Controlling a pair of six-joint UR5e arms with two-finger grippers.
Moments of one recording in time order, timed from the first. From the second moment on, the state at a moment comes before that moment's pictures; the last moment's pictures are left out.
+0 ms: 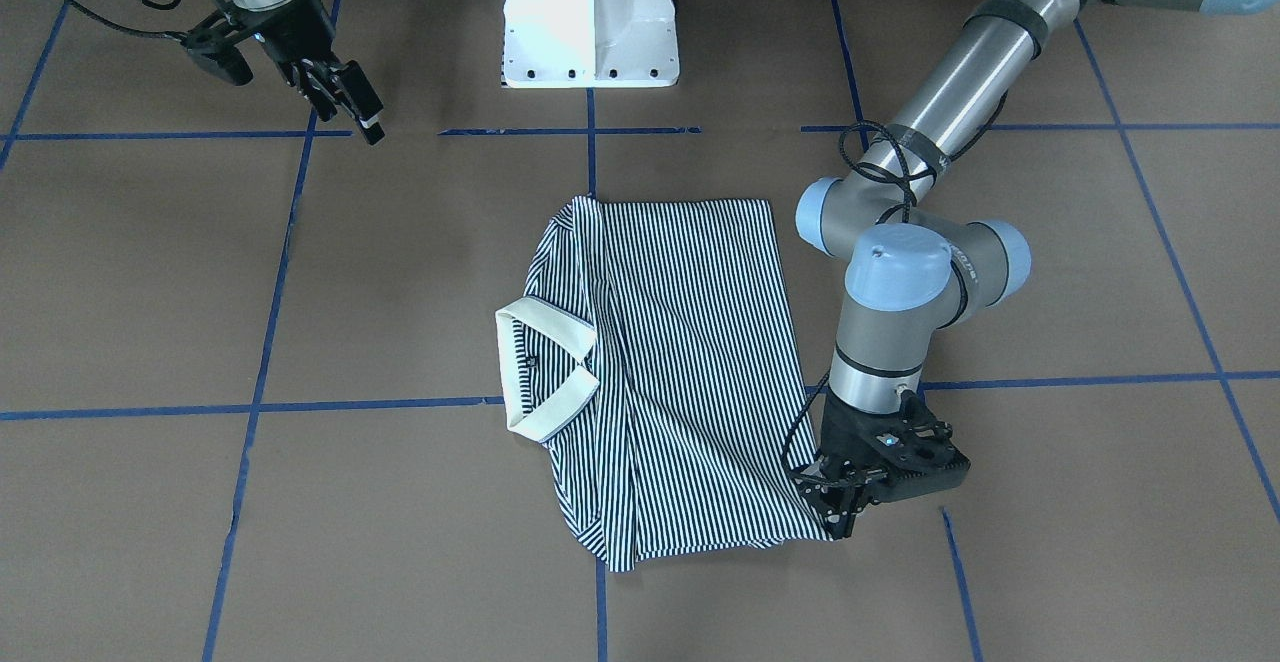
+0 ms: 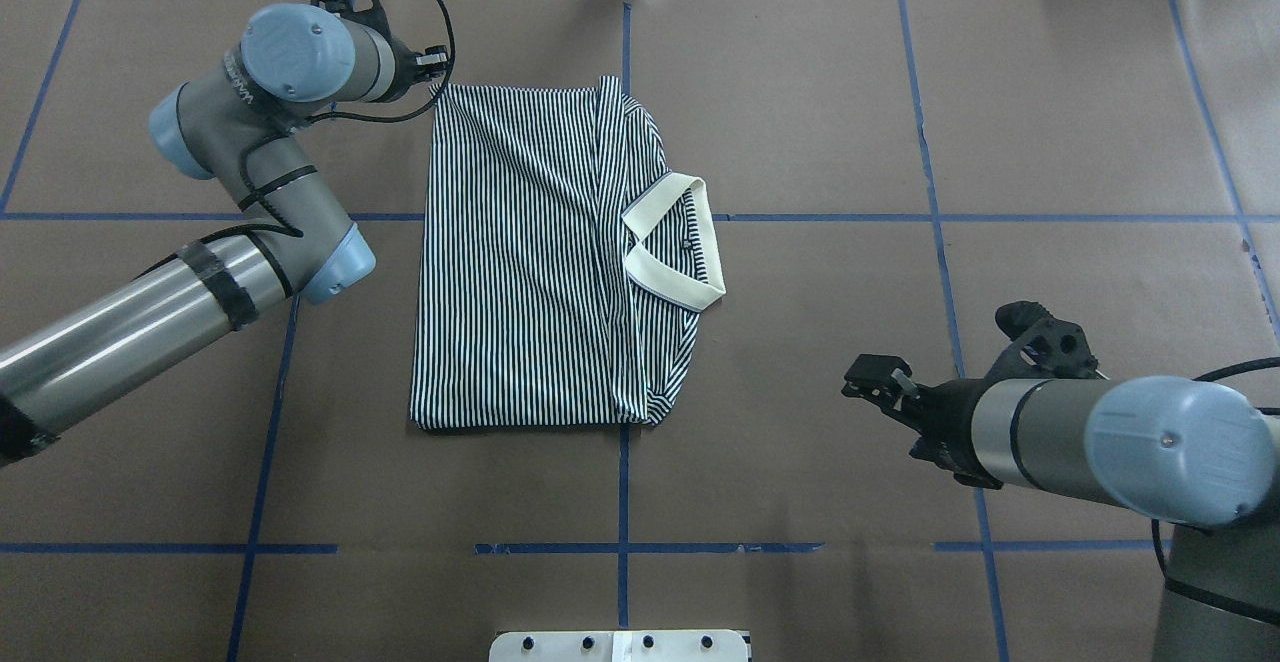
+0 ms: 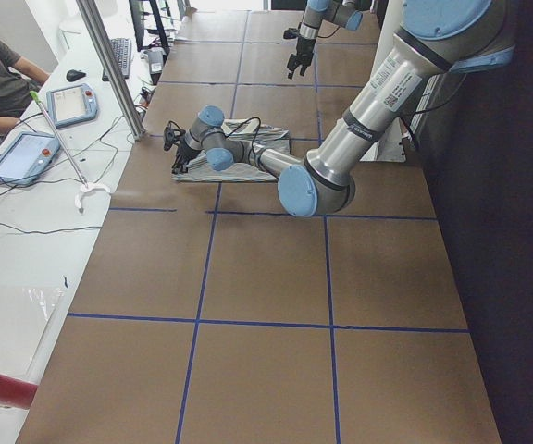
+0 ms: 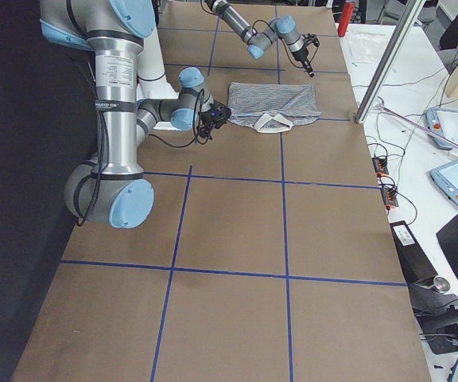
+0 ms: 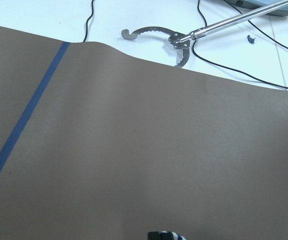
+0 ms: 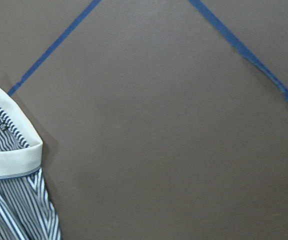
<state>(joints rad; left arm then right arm) -0.82 -2.24 -1.19 -2.30 -1.62 -1.25 0.36 -1.52 2.18 -1.22 1.60 2.03</state>
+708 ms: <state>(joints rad) -0.82 -1.92 -1.63 -2.30 -1.85 -1.28 0.37 -0.99 1.81 -1.45 1.62 1.49</state>
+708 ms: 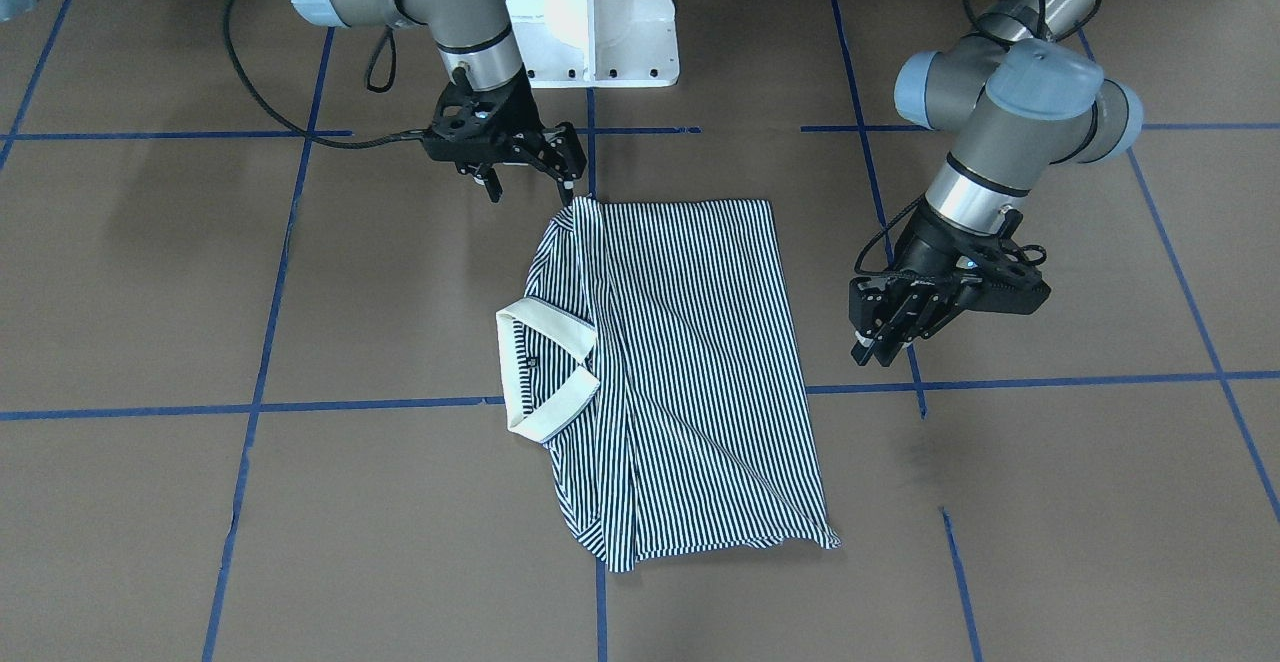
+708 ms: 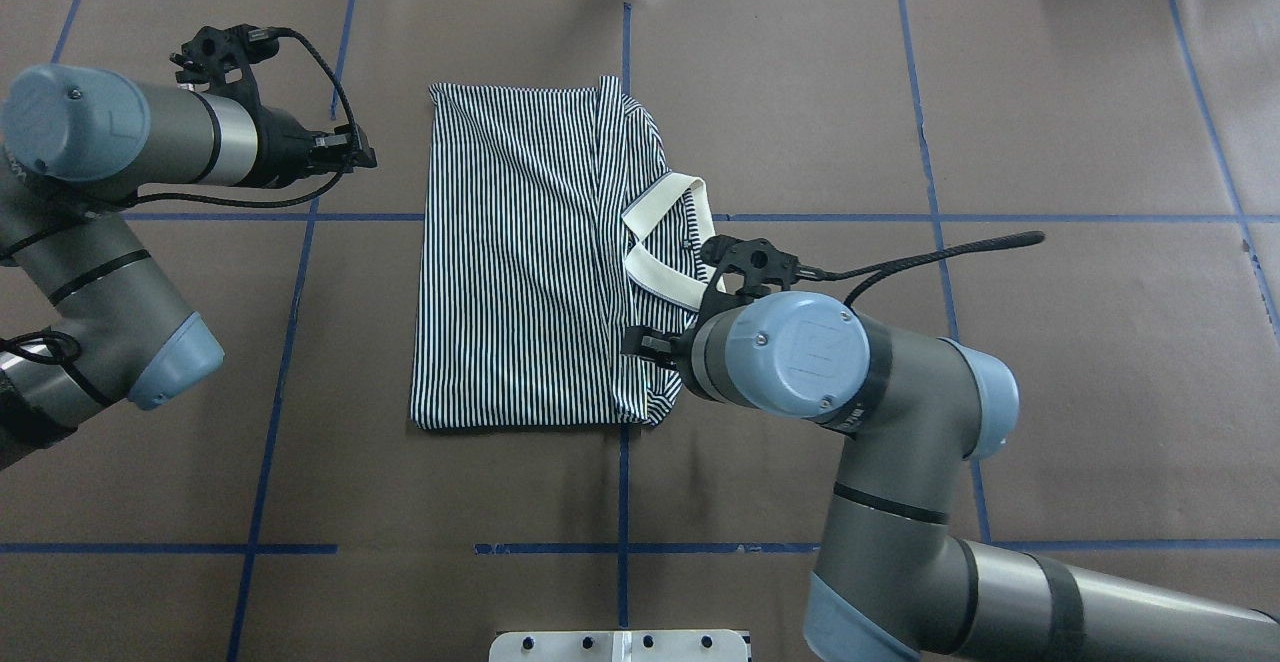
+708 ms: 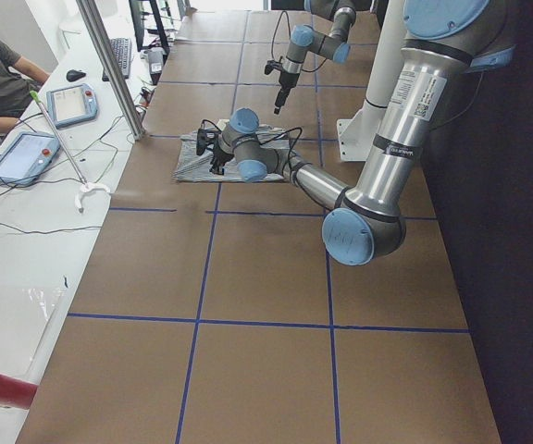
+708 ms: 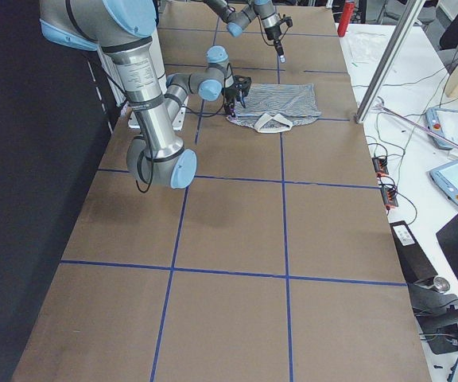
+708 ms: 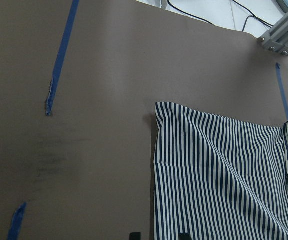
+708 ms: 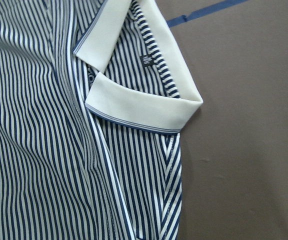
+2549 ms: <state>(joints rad) -0.80 -1.91 -1.65 -2.30 -1.87 -1.39 0.39 -0.95 1.76 -1.88 1.64 0.83</state>
